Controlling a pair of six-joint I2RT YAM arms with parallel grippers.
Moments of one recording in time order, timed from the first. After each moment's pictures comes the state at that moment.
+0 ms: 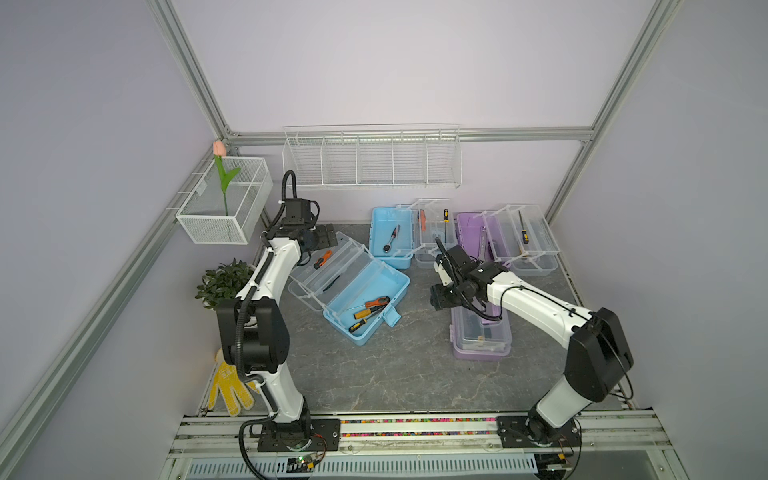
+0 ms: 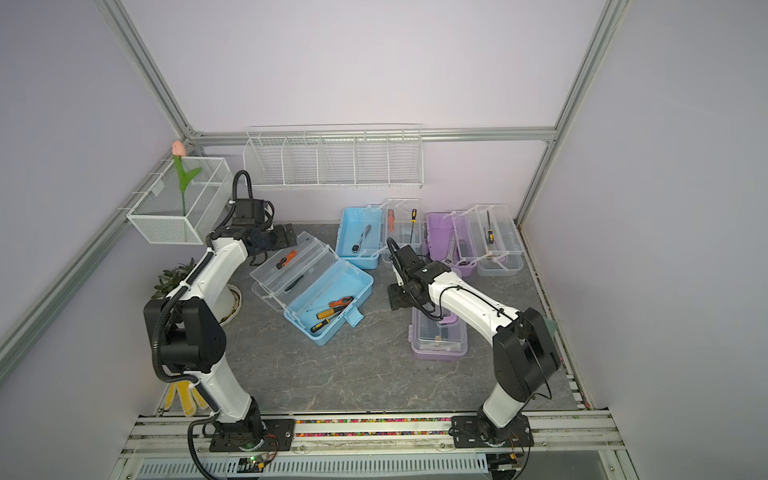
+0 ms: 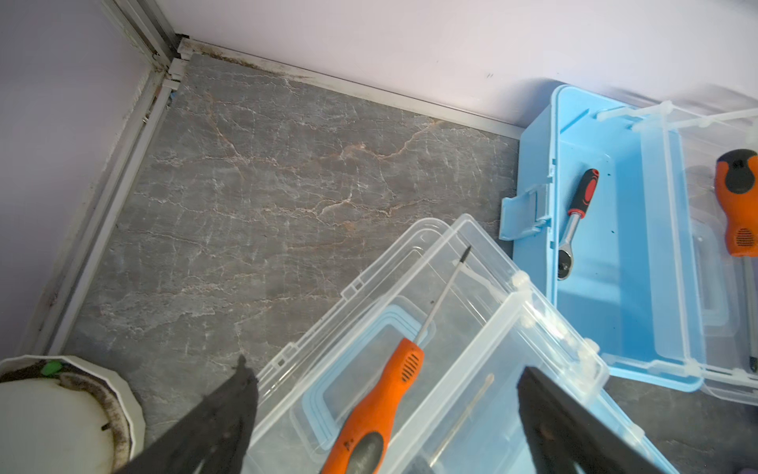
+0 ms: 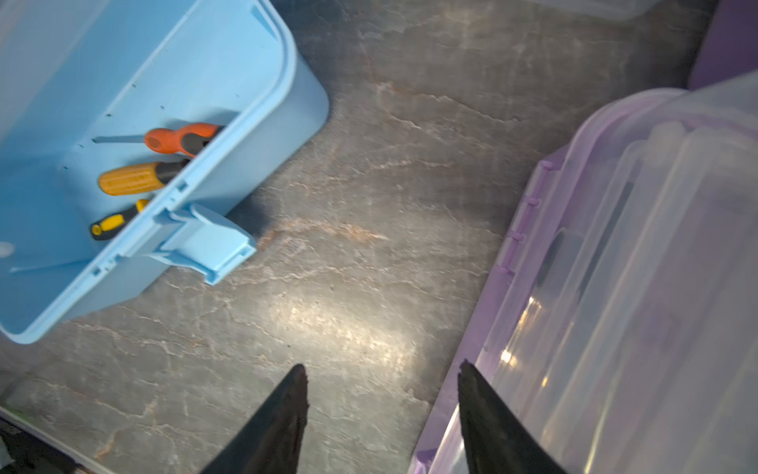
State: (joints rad) left arm -0.07 1.84 1.66 -0.64 0.01 -0.21; right arm 0.63 1.63 1.29 -0.81 -0.03 0.35
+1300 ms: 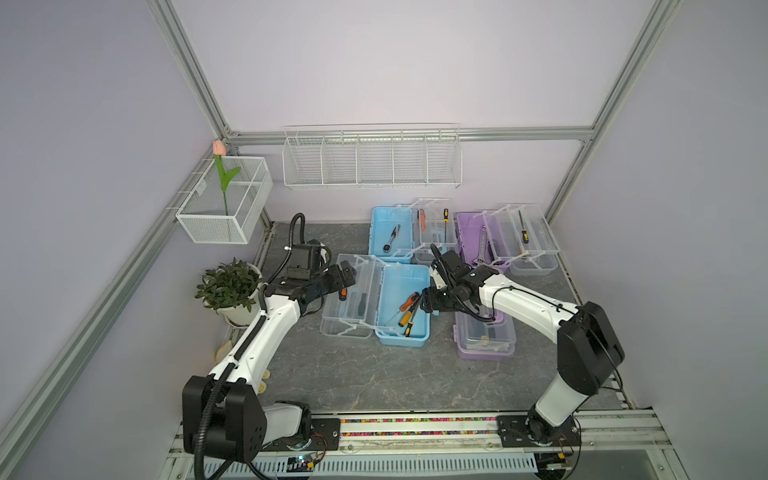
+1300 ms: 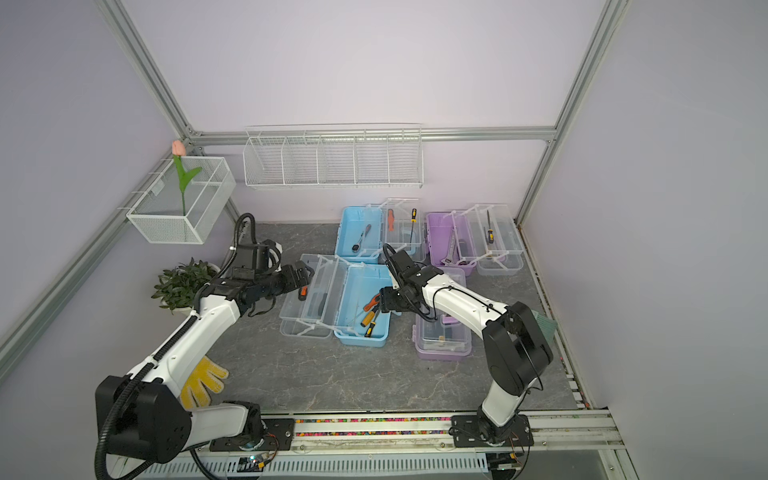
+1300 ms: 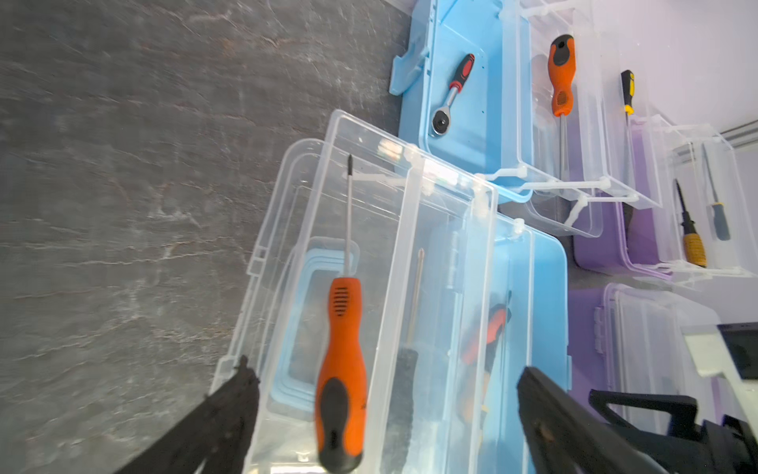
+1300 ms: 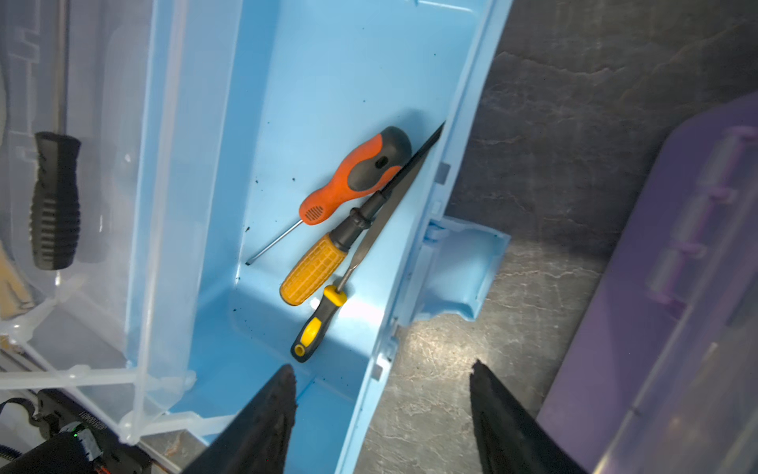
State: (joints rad) left arm -0.21 1.27 1.04 -0.53 0.15 -0.47; right arm 0.65 1.70 1.26 -0.68 -0.13 0.50
